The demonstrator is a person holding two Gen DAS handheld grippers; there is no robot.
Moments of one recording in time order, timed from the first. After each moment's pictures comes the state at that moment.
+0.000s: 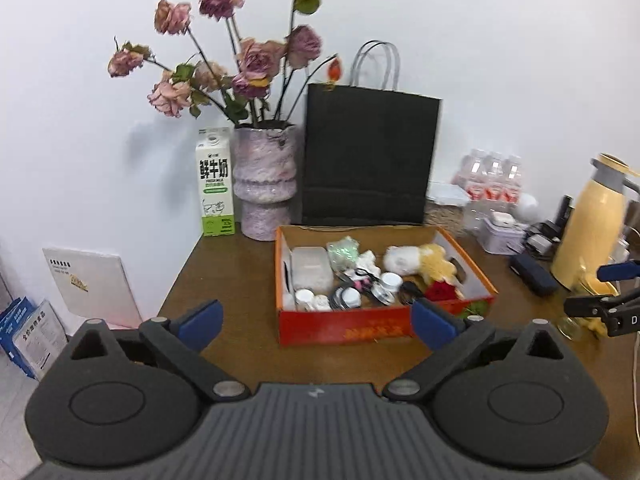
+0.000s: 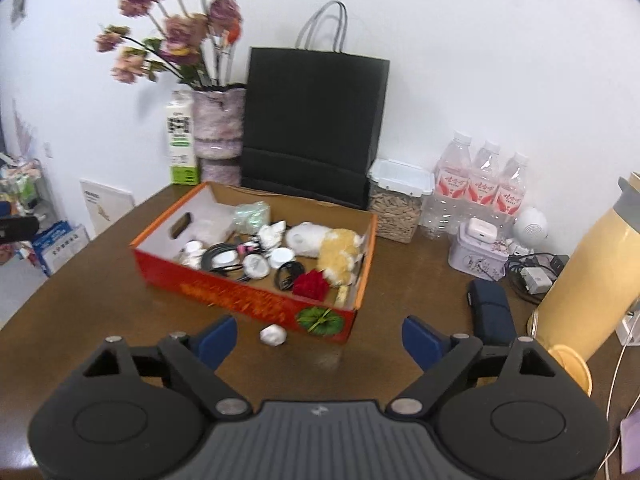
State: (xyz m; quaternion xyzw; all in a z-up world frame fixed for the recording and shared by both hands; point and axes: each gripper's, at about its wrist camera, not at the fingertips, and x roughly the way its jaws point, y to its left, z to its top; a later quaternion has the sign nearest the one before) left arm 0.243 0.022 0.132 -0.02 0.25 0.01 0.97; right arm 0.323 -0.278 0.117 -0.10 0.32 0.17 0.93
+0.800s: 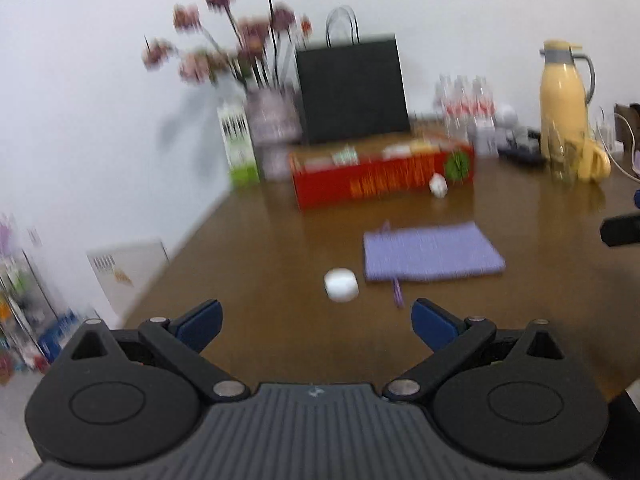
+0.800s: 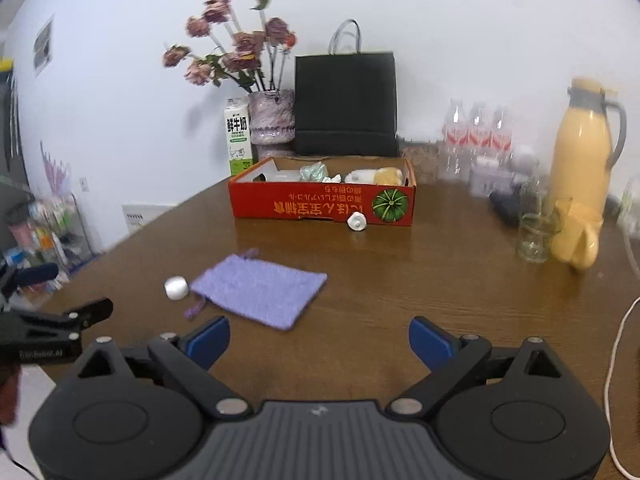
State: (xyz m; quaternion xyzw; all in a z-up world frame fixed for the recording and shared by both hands) left arm 0.064 -0.008 -0.020 0.07 0.23 0.04 0.97; right arm 0.080 -0.274 -0.002 -0.04 0.25 0.17 0.95
